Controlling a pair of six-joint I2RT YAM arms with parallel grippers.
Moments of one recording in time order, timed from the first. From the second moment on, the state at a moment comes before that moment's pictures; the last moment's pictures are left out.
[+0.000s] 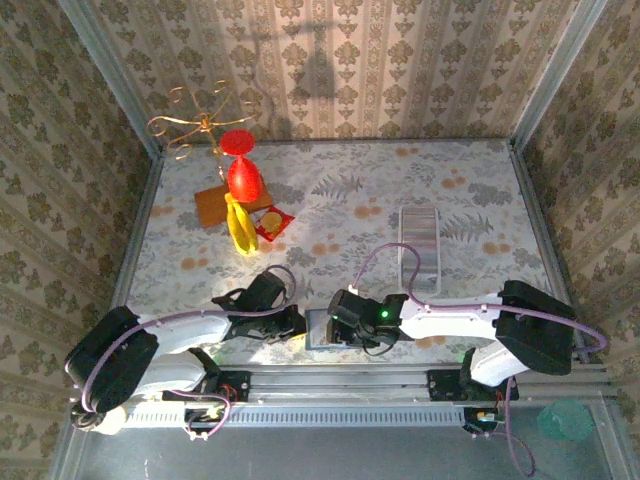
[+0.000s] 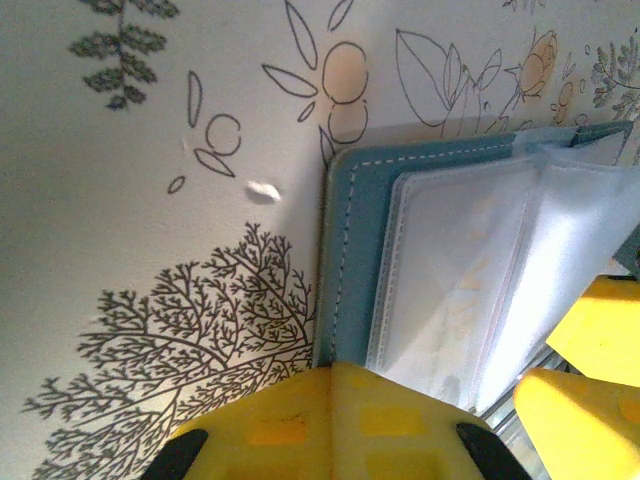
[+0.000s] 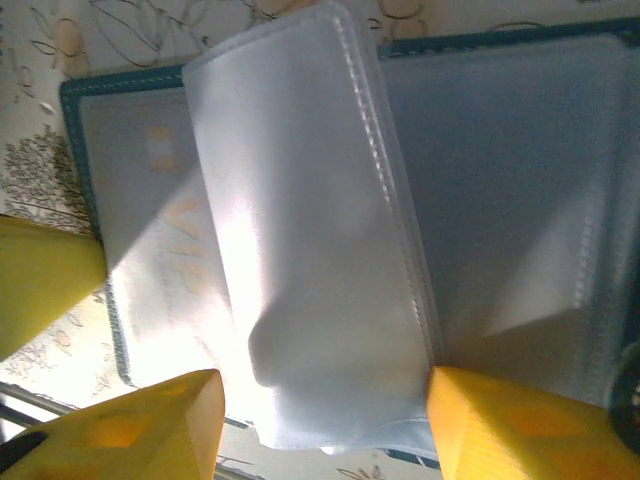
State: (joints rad) left arm -0.82 1.22 0.33 -0.10 0.46 -1.00; right arm 1.14 1.47 0.71 -0.36 0.02 1.21
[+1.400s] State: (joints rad) left arm -0.81 1.22 0.33 -0.11 0.47 -1.00; right arm 1.13 1.50 0.73 -0.11 -0.04 1.17
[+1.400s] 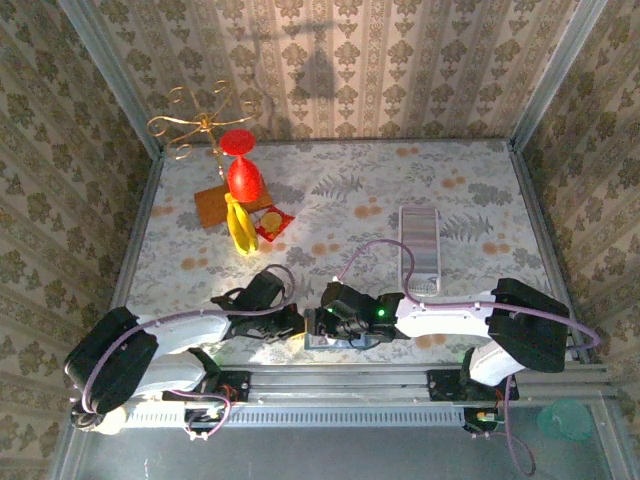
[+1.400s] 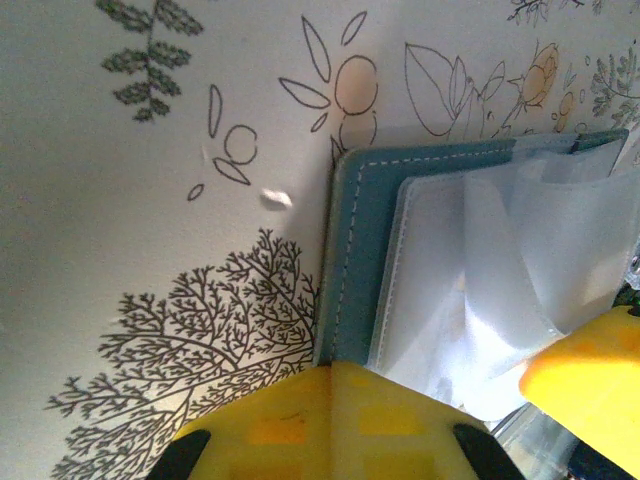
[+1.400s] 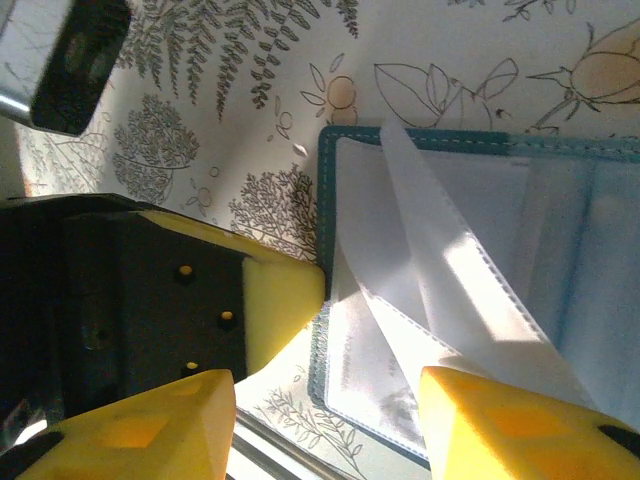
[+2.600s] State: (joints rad) left arm -0.53 0.84 0.37 -0.44 0.34 -0.95; right arm 1.11 1.57 0.79 0.00 -0.22 1.08
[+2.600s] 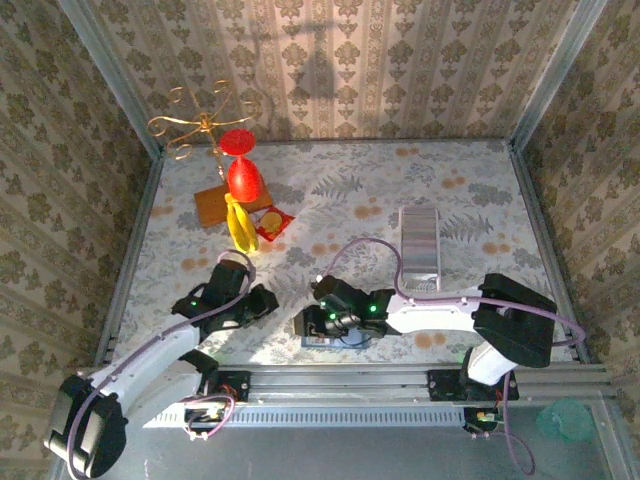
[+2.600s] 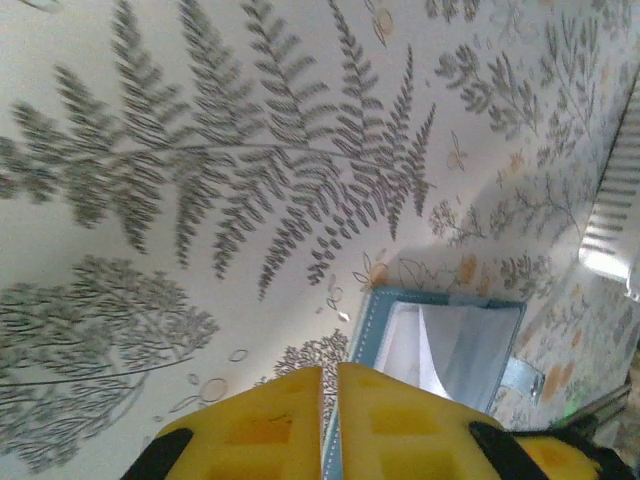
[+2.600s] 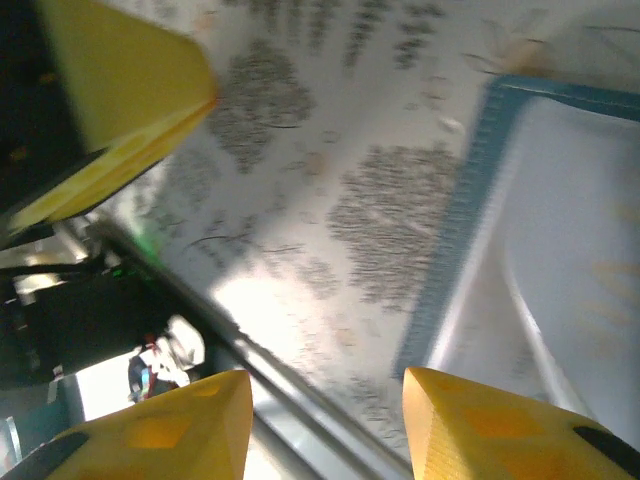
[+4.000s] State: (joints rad) left arm -0.76 1.13 0.51 -0.38 0.29 -0.80; right arm 0.22 1.20 0.71 -0.53 -0.10 -1.19
